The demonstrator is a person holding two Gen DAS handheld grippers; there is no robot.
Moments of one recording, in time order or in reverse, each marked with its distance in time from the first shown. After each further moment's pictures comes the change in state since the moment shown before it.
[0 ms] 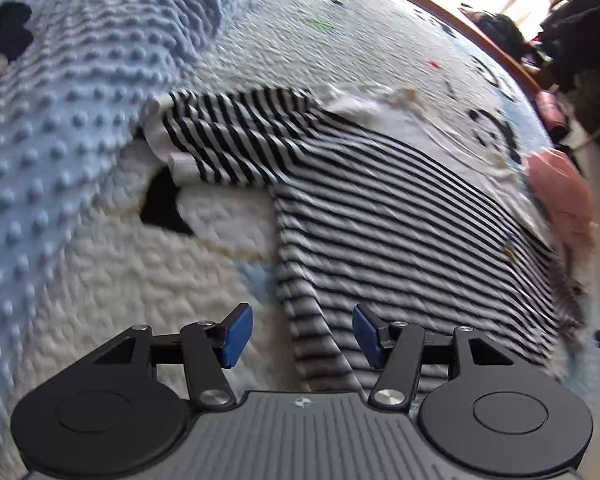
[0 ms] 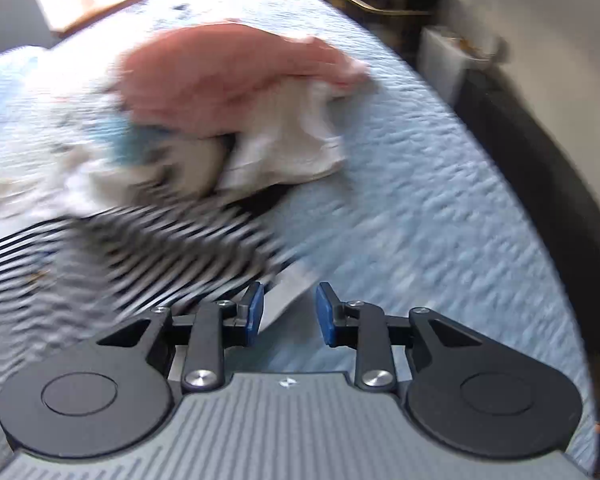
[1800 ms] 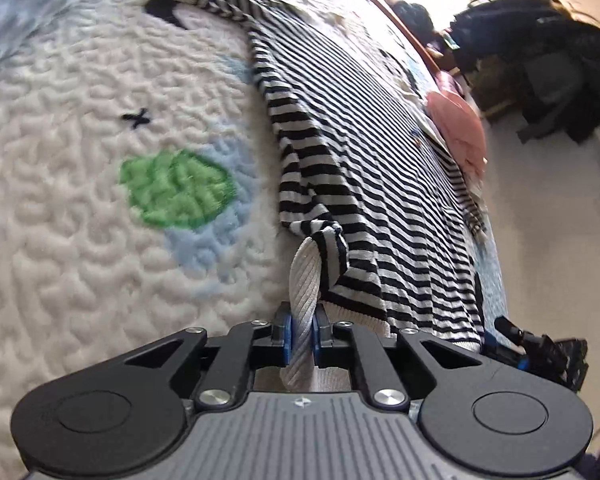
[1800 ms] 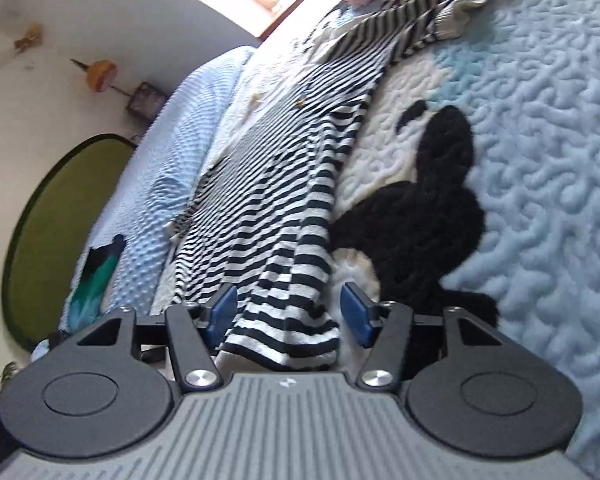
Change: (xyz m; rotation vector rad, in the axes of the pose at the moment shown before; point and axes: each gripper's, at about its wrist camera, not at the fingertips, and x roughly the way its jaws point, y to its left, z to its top) left arm -0.003 0.056 -0.161 -0.022 0.031 -0.381; right arm -0.002 0.014 -0.205 0.081 -0.005 0.773
